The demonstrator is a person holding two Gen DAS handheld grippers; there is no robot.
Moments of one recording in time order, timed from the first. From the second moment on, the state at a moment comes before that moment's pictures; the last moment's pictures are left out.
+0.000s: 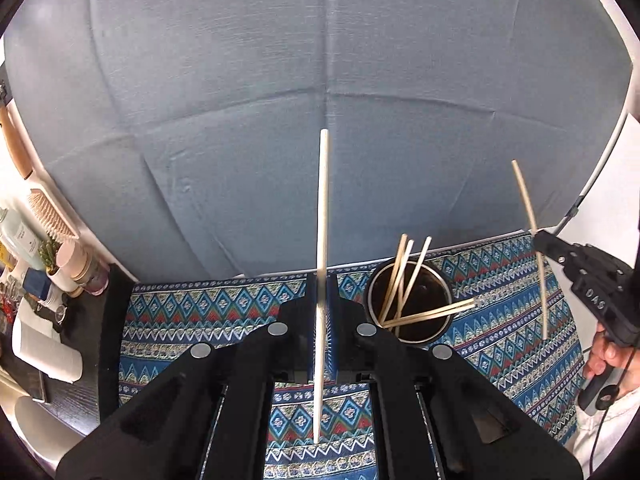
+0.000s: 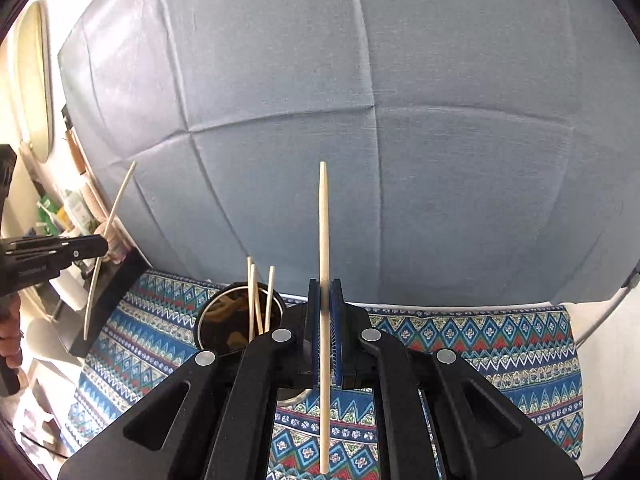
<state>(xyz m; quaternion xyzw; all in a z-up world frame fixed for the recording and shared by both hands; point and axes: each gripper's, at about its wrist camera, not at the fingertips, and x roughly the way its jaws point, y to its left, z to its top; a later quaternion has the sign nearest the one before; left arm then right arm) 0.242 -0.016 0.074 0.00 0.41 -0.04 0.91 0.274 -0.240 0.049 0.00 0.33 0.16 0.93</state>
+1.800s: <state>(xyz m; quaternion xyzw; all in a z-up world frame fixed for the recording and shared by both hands) 0.287 -0.035 -0.040 -0.10 0.27 -0.15 0.95 0.344 -0.195 -0.045 0.11 0.24 0.34 0.90</state>
